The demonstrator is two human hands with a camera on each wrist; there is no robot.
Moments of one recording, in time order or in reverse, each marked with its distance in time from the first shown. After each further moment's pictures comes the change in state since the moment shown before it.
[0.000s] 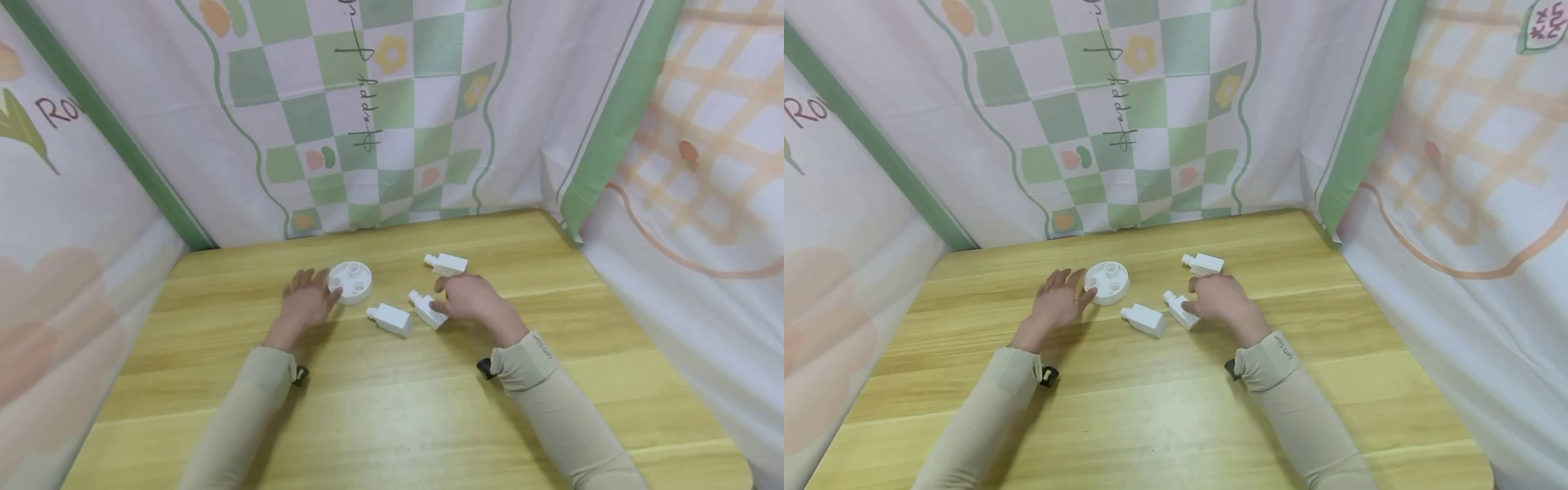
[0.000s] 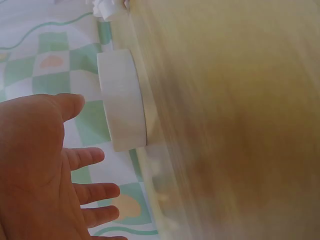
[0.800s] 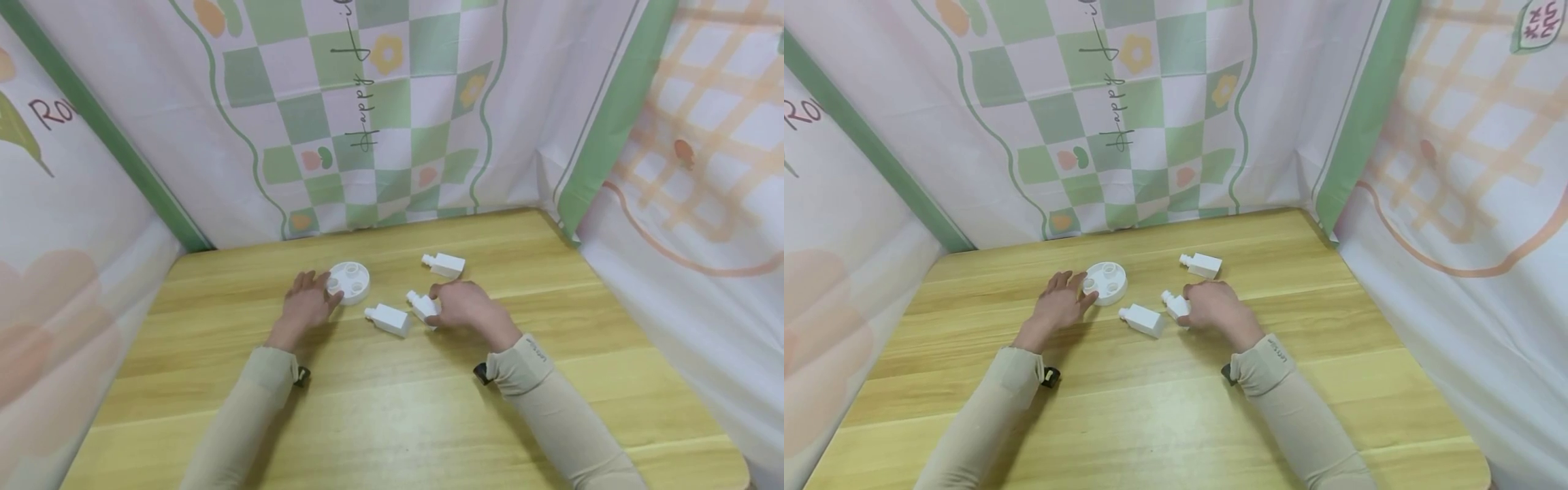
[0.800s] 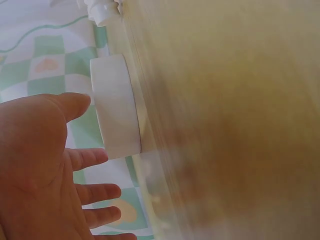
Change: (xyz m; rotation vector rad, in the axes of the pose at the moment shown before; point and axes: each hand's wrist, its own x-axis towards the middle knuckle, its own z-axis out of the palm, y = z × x) left_hand 0.004 0.003 0.008 0.021 -0.027 0.013; right_hand -0.002 -0.009 0.008 -0.020 -0.031 0.015
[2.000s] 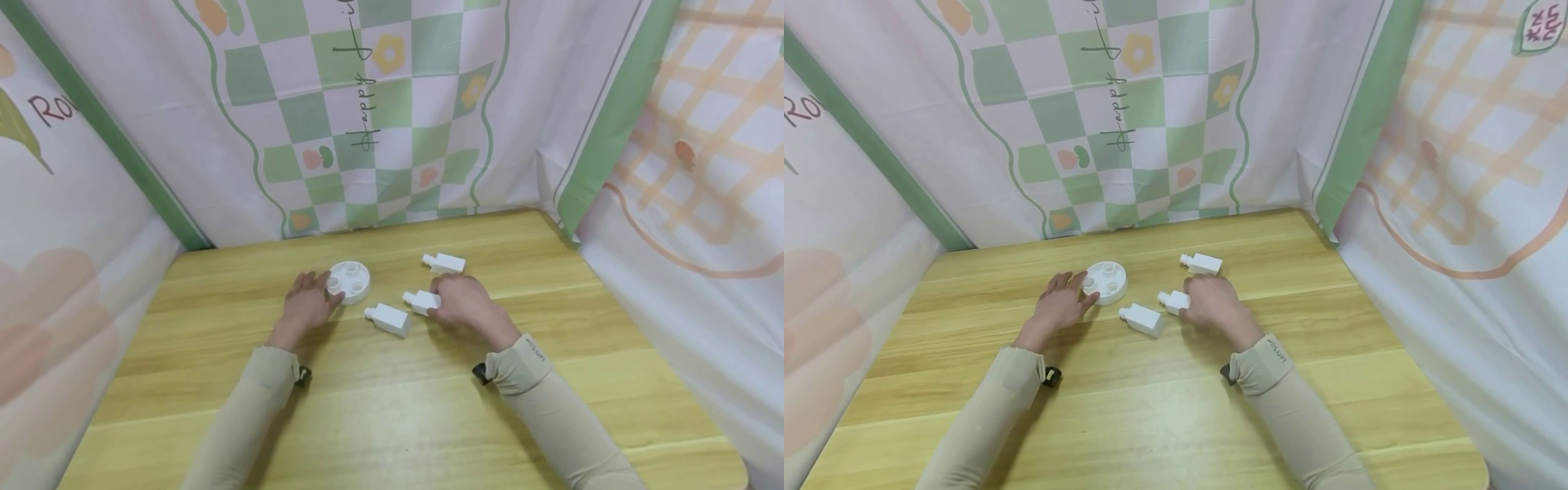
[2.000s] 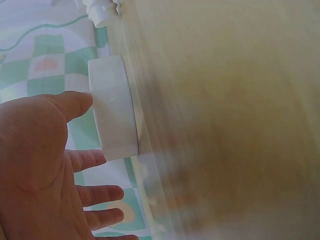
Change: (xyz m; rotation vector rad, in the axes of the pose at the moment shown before) left_hand 0.002 -0.001 0.003 0.001 0.005 0.002; right_hand 0.002 0.000 0.000 -0.025 0.152 -0.014
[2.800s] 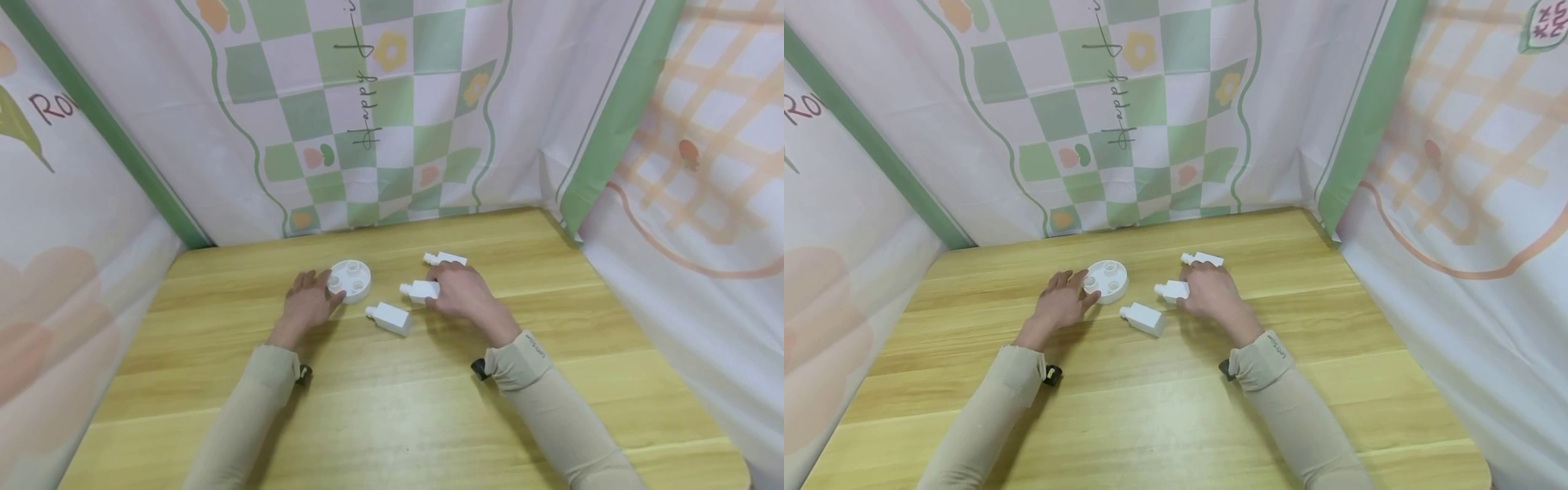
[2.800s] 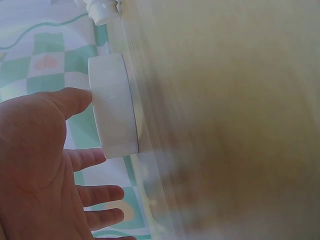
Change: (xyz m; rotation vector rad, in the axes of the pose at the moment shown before) left_hand 0.000 0.000 -0.001 -0.022 -0.008 -0.021; right_hand 0.007 -0.003 -0.005 0.038 0.116 0.014
